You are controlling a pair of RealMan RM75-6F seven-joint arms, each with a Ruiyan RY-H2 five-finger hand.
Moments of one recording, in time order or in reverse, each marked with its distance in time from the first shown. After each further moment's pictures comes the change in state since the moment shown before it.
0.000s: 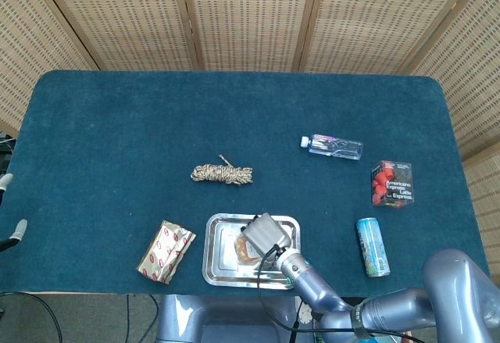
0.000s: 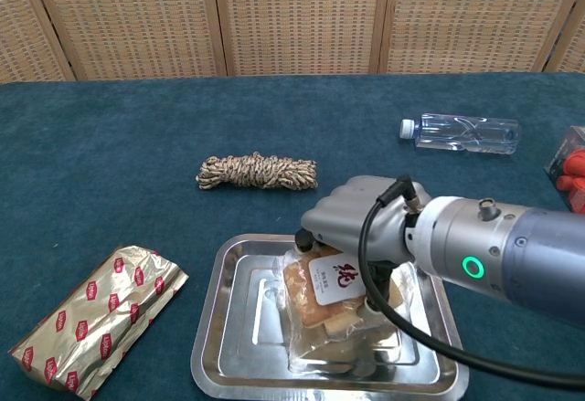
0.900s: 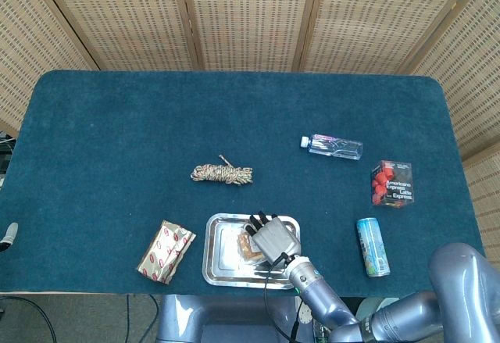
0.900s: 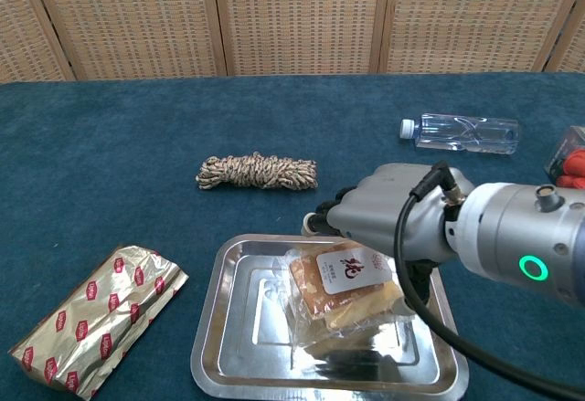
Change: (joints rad) left arm 0.040 0.035 0.000 -0.062 -0.004 0.048 0.023; right arm 0.044 0.079 -0.061 -0.223 0.088 0.186 -0.150
